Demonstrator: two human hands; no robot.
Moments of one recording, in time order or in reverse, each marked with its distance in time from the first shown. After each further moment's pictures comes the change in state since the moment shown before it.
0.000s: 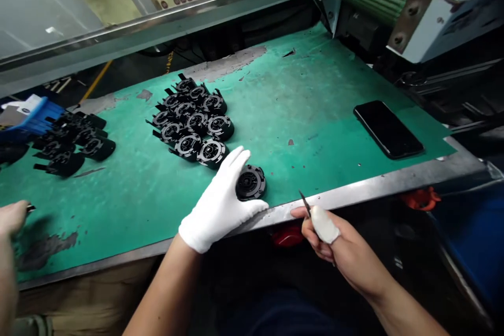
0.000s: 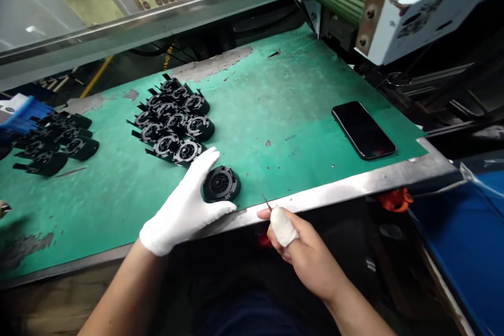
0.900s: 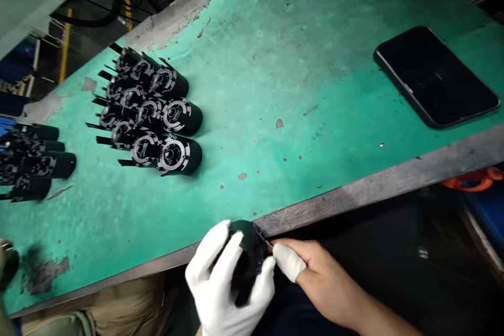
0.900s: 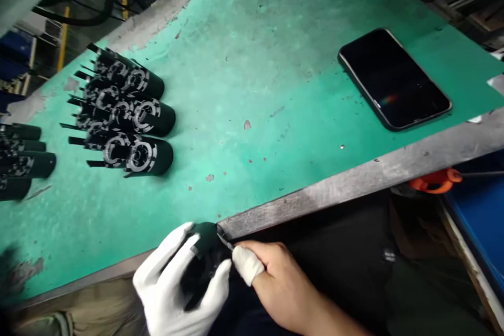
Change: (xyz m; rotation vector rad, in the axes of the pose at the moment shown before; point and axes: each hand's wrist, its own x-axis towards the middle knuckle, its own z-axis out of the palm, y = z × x) left_hand -0.071 0.038 0.063 0.092 0.322 -0.071; right_hand 0.019 0.030 0.018 -0.115 -0.147 0.125
